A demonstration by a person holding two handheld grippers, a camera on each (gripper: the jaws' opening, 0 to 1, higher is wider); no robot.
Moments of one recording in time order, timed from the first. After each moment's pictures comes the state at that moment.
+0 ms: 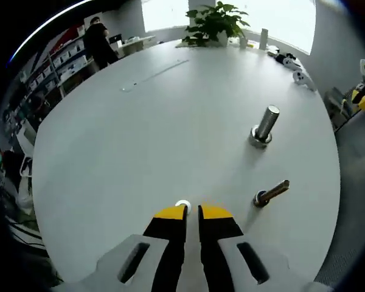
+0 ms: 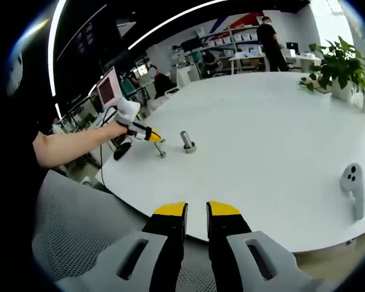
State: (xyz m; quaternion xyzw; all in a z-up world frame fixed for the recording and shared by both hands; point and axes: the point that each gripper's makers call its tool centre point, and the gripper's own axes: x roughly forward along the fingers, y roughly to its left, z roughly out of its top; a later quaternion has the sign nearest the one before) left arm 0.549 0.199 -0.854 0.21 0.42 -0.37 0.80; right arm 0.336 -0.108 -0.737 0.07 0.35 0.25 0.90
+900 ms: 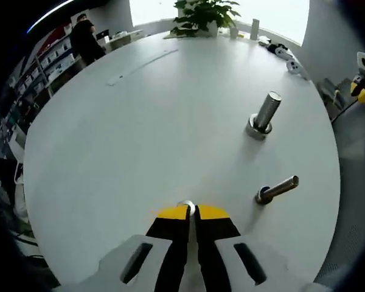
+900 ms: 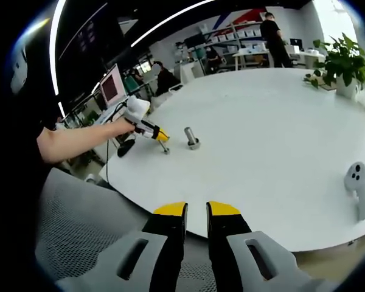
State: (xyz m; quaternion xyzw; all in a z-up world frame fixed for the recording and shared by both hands) left arm 0.547 0.191 -0.863 0.22 0.43 -0.39 0.78; right arm 0.334 -0.103 -0.738 0.08 0.36 0.27 0.89
